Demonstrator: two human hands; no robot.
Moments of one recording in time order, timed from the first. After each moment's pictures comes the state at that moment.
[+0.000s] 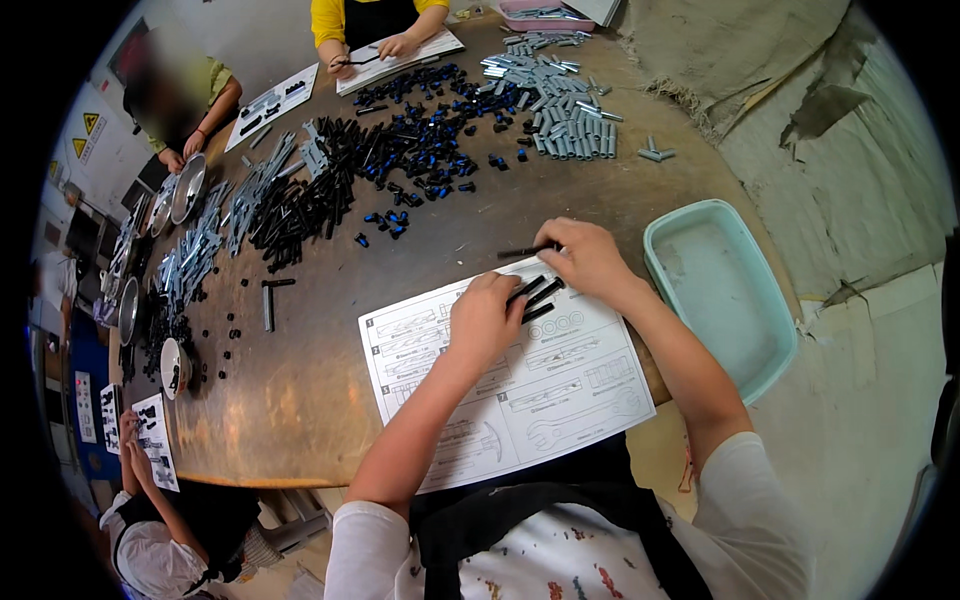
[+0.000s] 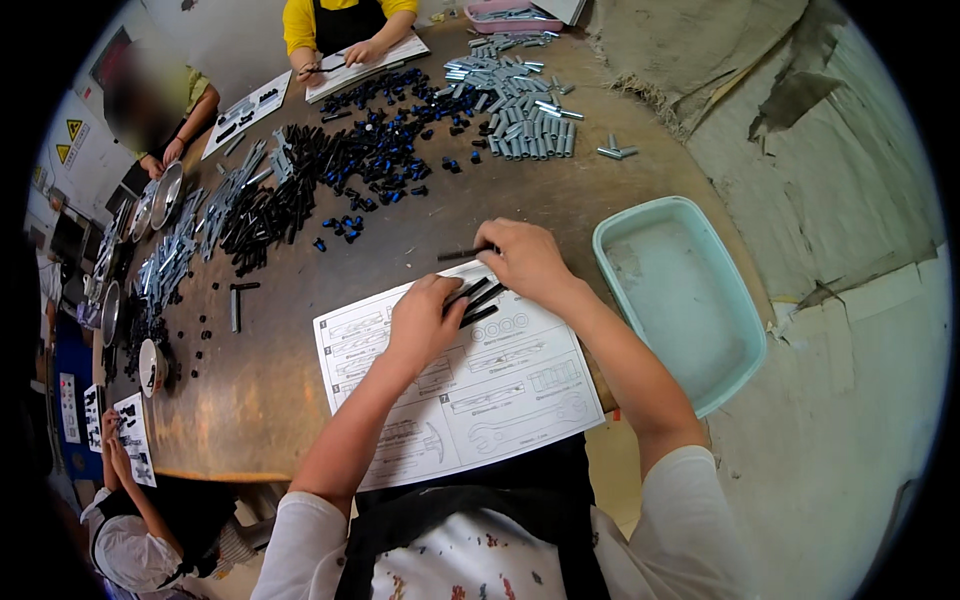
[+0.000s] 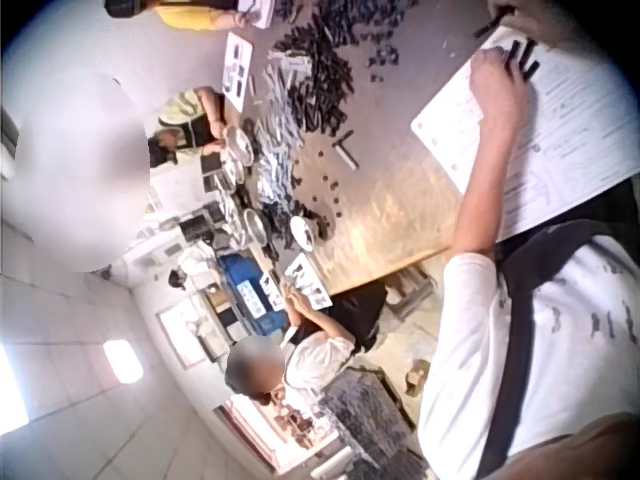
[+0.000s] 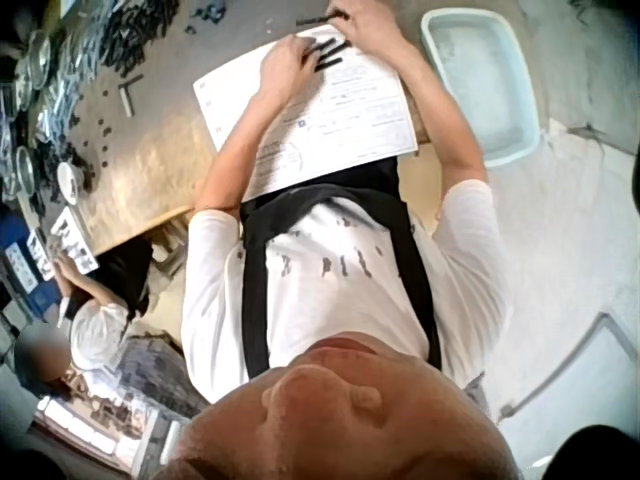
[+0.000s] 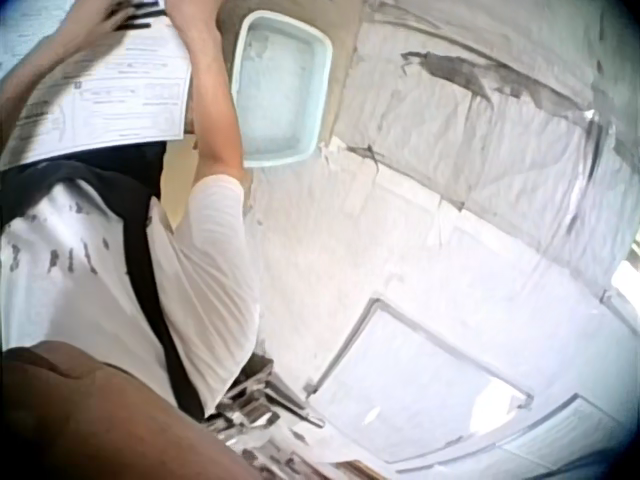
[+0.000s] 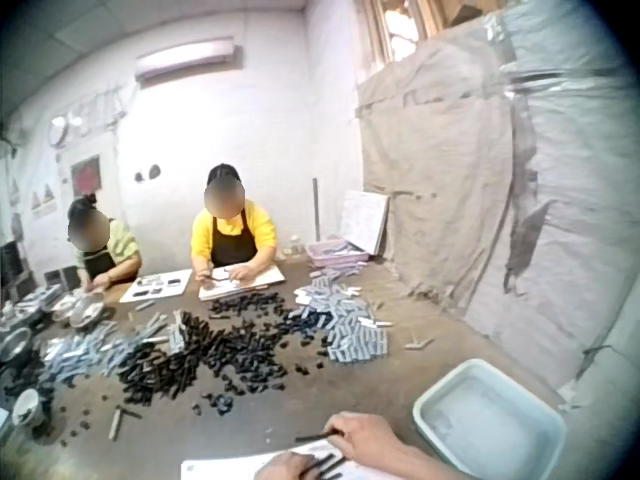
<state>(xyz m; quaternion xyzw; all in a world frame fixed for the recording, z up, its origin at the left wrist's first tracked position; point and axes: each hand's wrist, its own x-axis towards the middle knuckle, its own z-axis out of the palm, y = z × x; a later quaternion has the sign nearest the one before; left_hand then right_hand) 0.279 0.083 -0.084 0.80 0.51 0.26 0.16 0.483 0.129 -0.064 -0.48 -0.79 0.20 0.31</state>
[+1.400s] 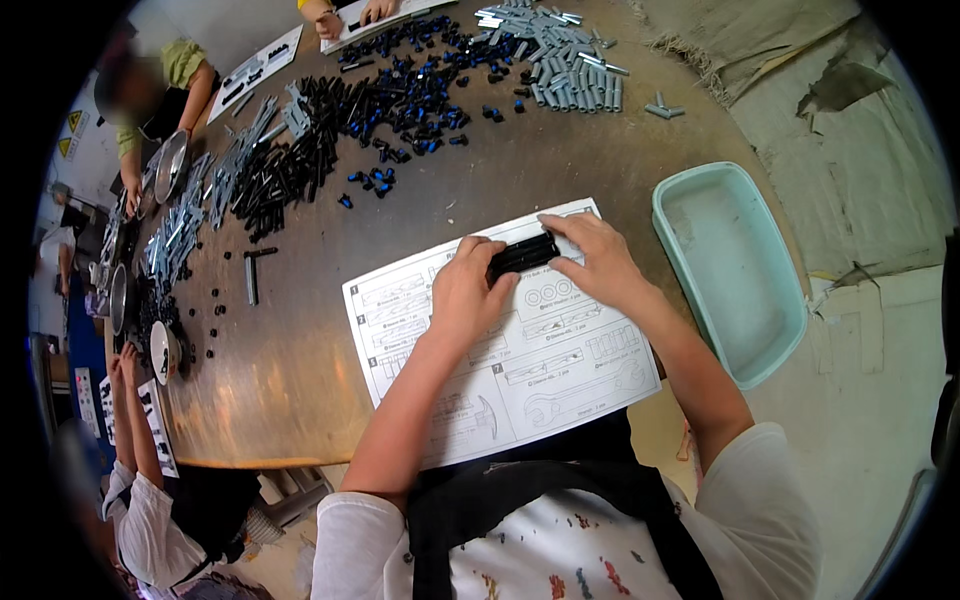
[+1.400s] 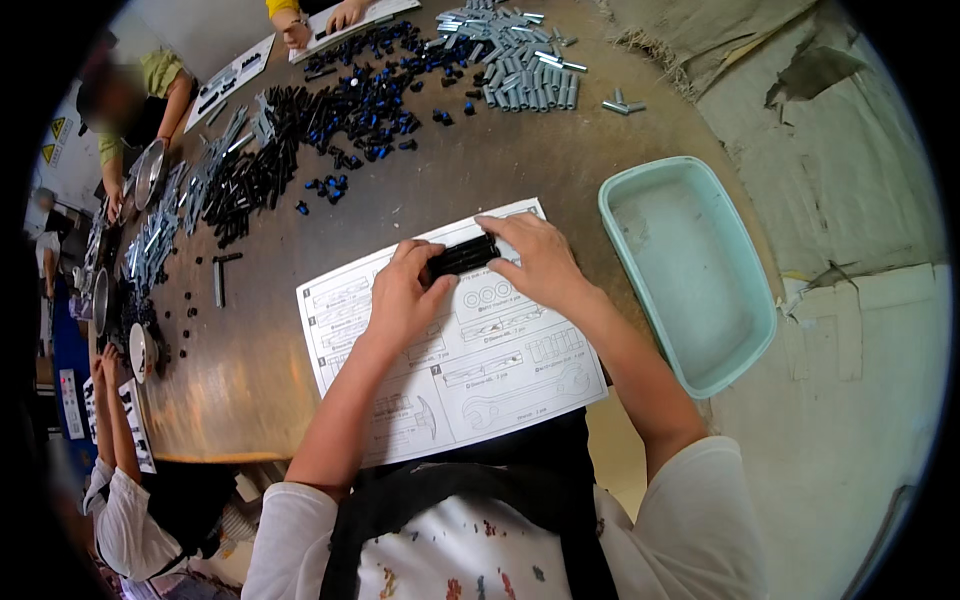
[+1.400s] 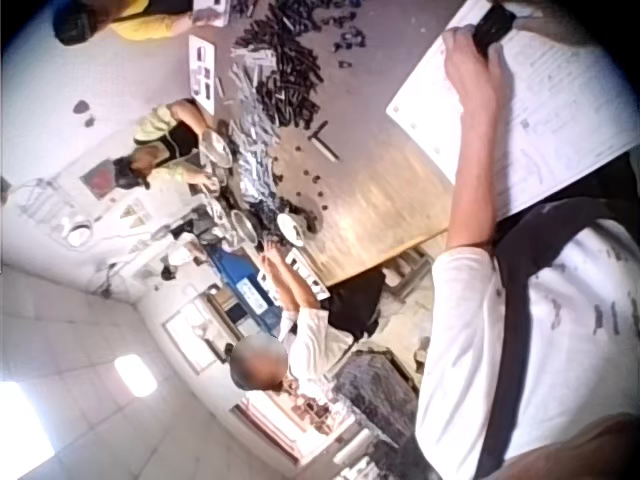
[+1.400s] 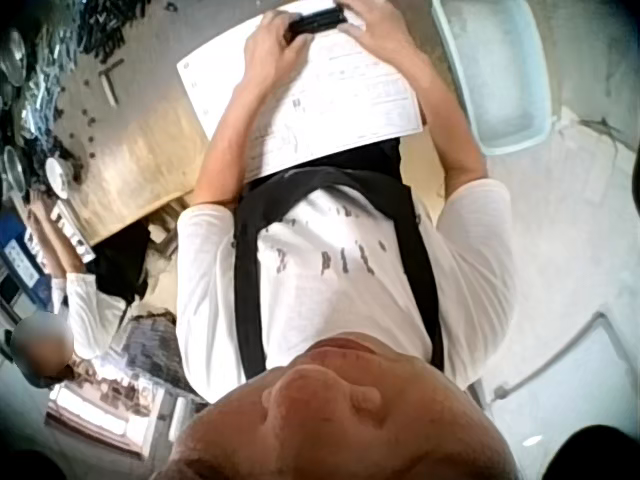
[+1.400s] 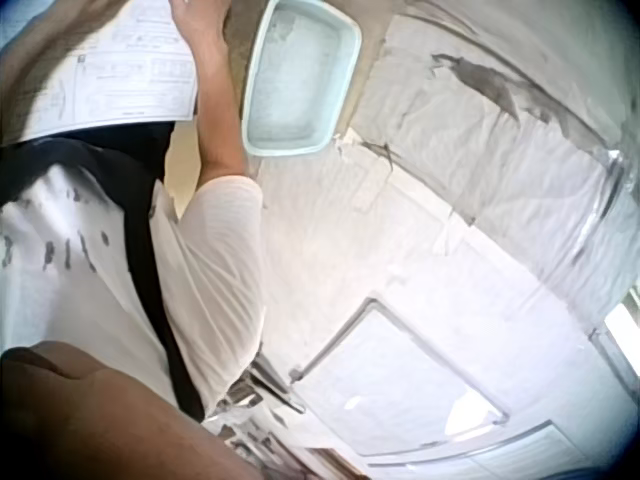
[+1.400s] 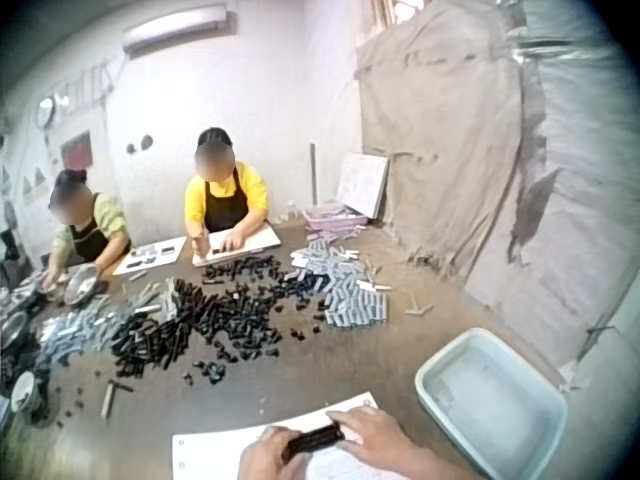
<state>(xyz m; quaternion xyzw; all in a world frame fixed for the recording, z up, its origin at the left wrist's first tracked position) 0.267 0.076 -0.098 0.77 0.52 0.30 0.23 0.497 0.087 -0.109 -0.47 -0.79 0.22 0.33</state>
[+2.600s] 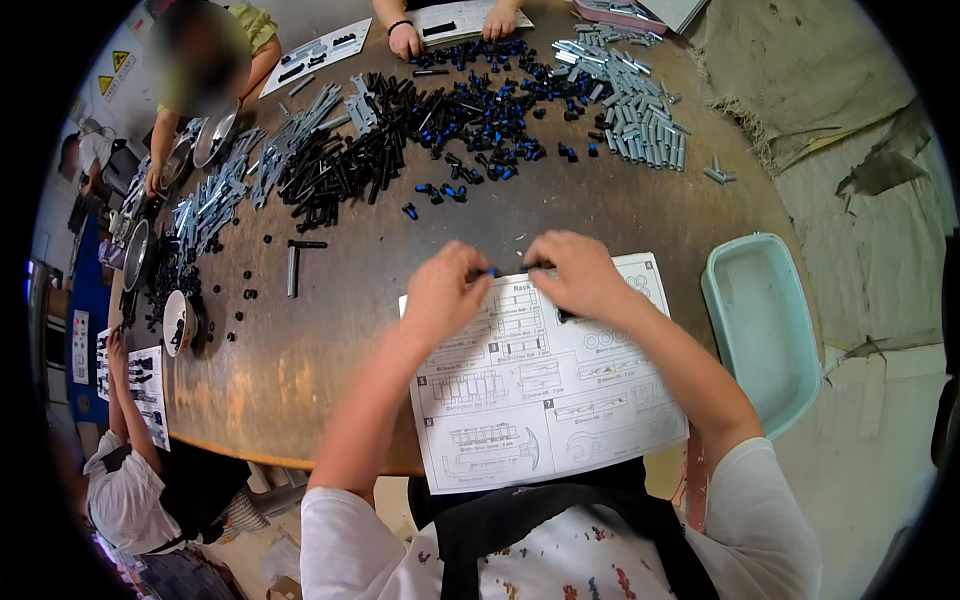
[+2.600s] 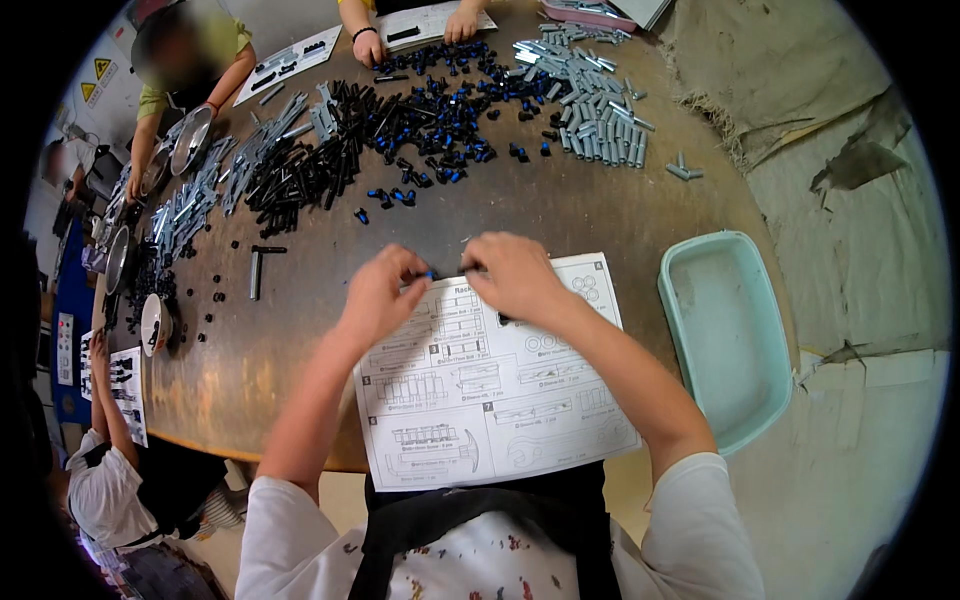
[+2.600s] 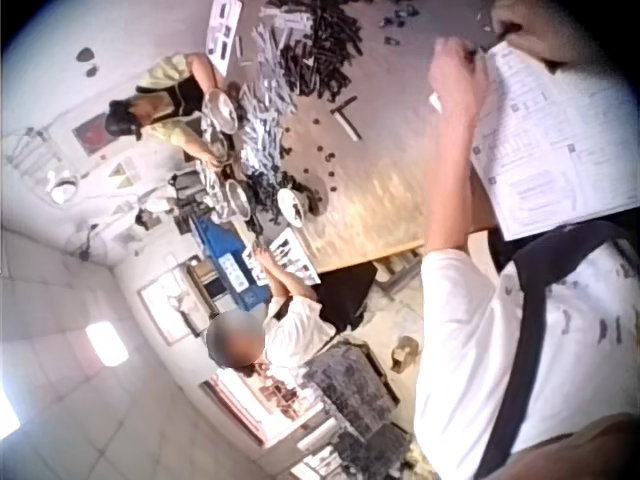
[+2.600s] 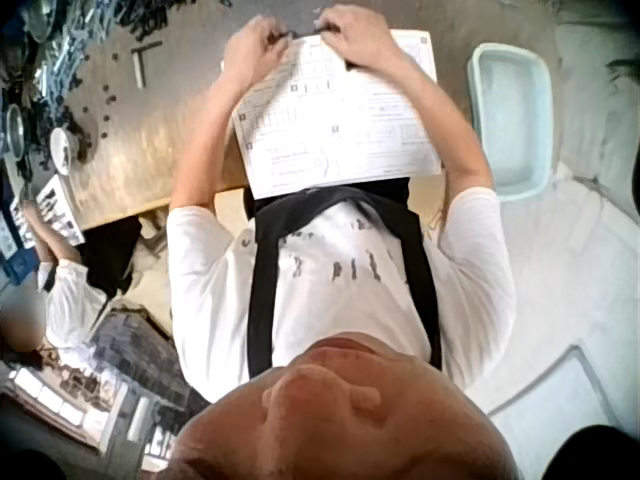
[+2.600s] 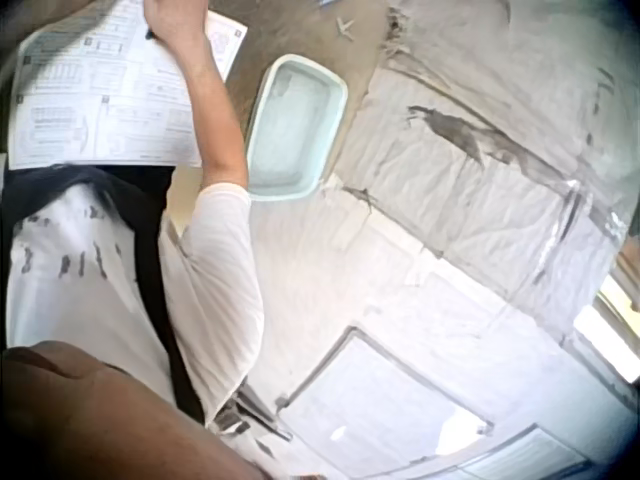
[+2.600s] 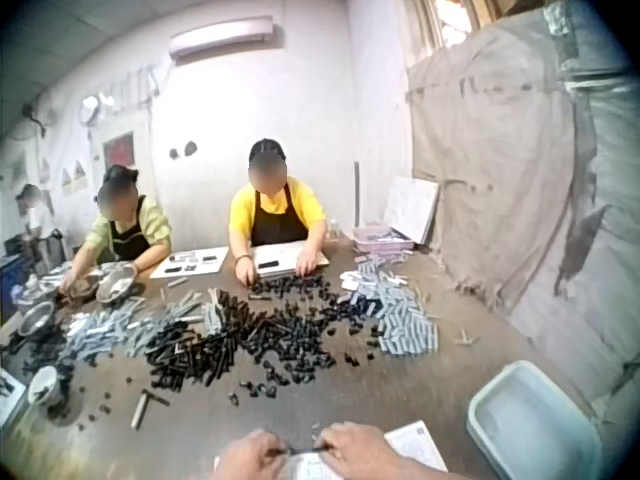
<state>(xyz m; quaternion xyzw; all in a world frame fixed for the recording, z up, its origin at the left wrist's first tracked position) 0.167 0.116 -0.070 0.77 0.54 0.27 0.19 0.396 0.147 -0.078 -0.41 -0.85 0.22 0.26</state>
